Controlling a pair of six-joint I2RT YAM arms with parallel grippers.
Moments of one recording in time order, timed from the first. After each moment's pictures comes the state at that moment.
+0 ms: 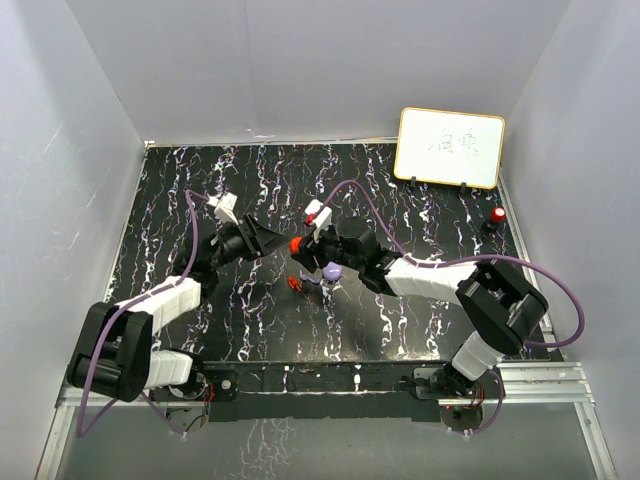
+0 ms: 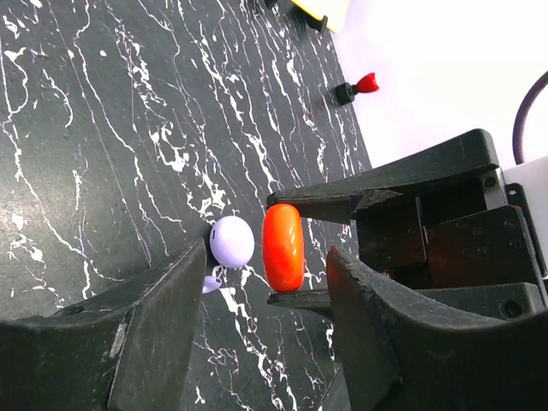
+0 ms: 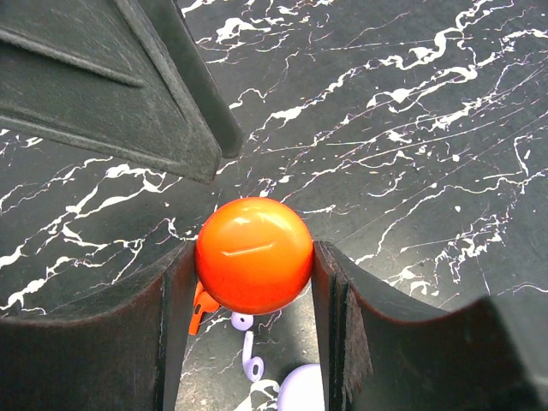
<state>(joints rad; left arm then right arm) -0.26 1.27 0.46 0.56 0.58 -0.79 0.80 1.59 0.82 0.50 -0.19 -0.05</state>
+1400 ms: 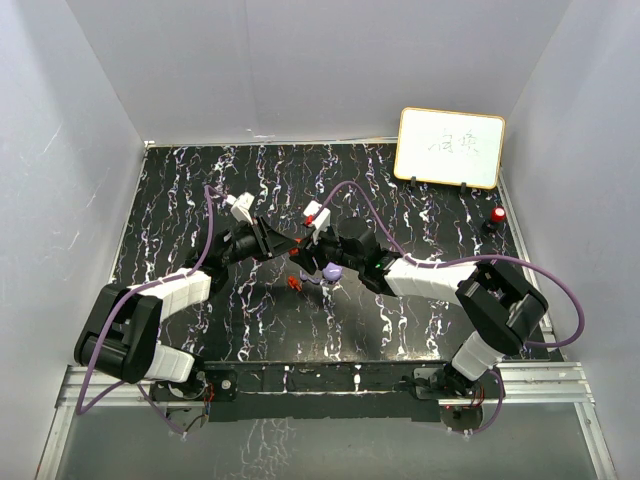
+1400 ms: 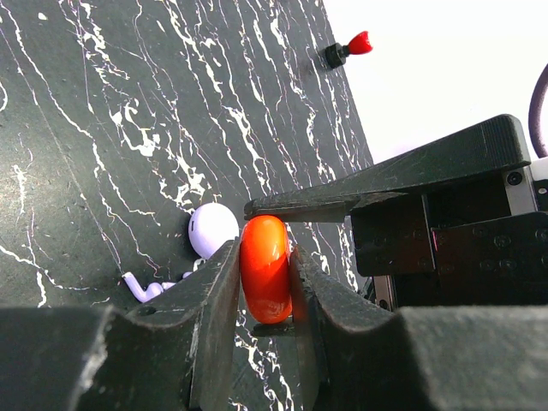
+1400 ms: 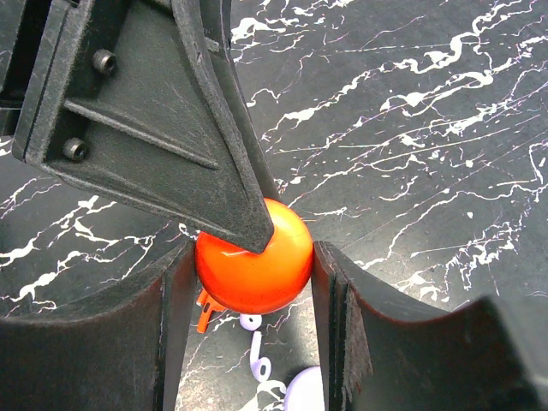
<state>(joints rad) -0.34 1.39 0.52 0.59 0.62 -0.78 0.81 1.59 0.82 0.50 -0.22 -0.06</state>
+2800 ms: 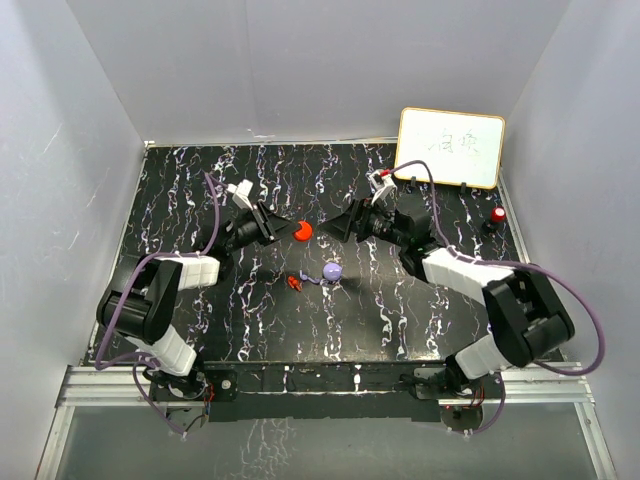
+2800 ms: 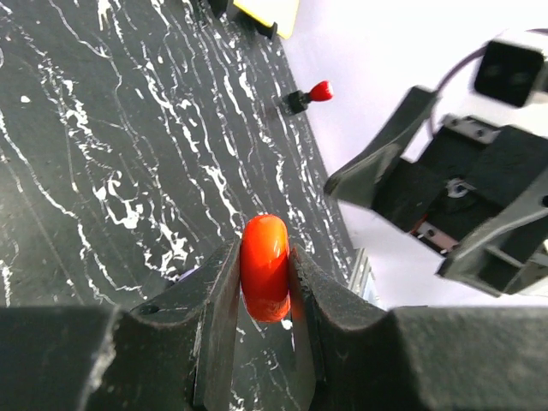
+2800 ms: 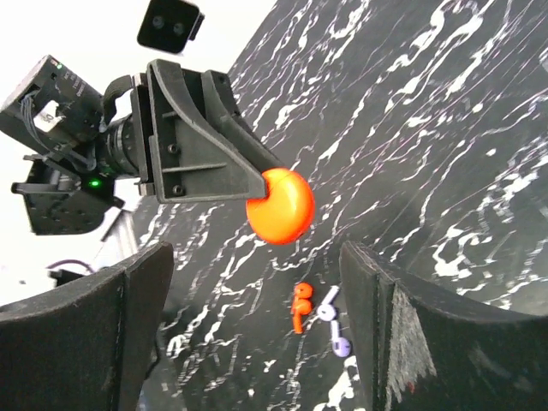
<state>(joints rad) -0.29 1.60 0.60 0.85 0.67 -0.91 0.45 1.44 0.72 0.61 -0.53 0.60</state>
